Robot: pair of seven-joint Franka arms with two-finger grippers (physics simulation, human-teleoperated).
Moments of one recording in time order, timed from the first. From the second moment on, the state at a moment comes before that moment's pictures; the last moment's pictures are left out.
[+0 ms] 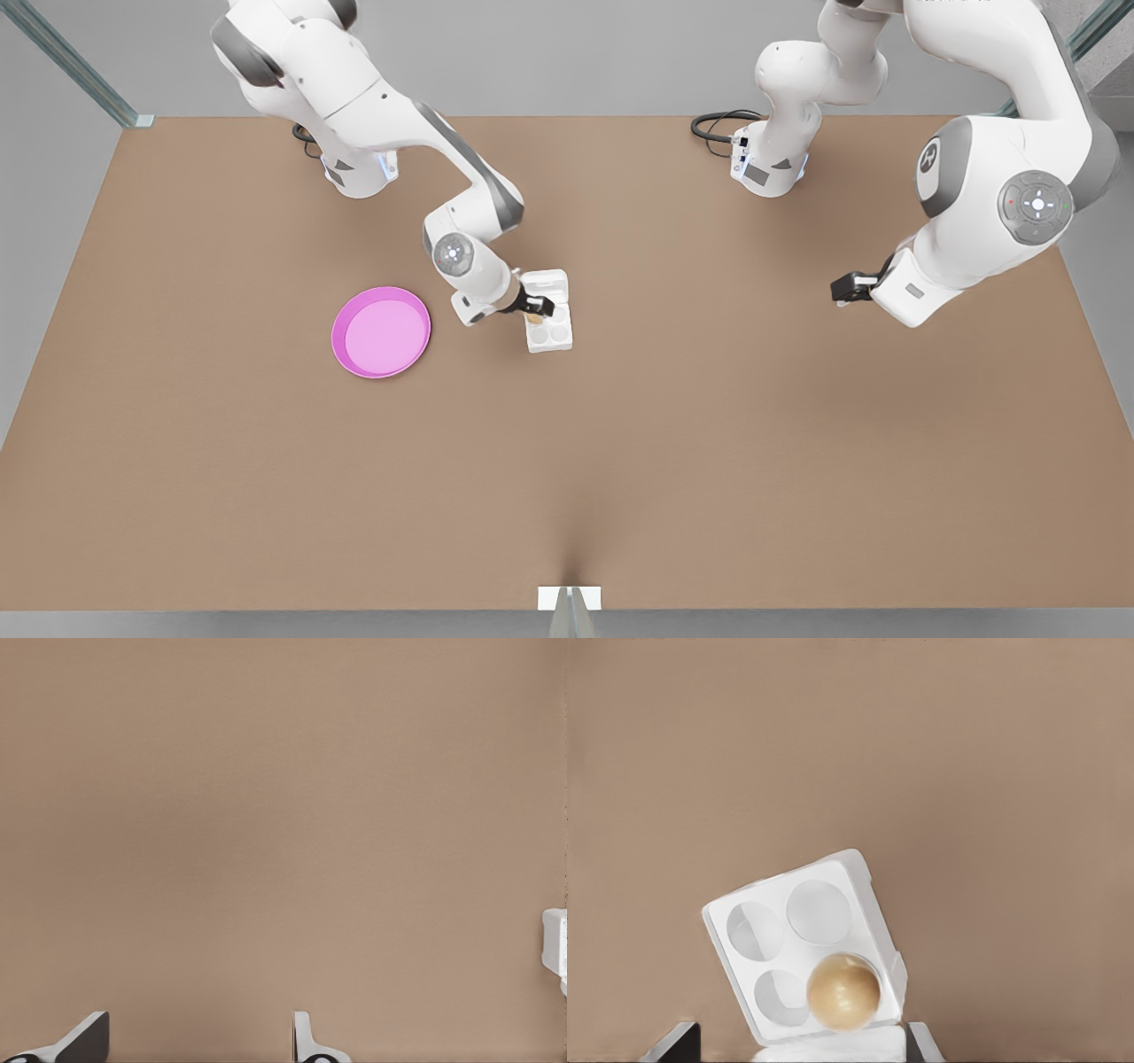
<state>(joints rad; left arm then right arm) -0.22 0.13 0.05 -1.52 0.01 1.48 -0.14 0.41 0.35 0.29 -2.04 0.33 2.44 0.70</state>
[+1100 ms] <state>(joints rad) -1.08 0.38 0.08 -1.93 -0.23 2.34 -0.81 -0.06 0.34 -0.02 -1.44 -0.07 1.71 -0.07</state>
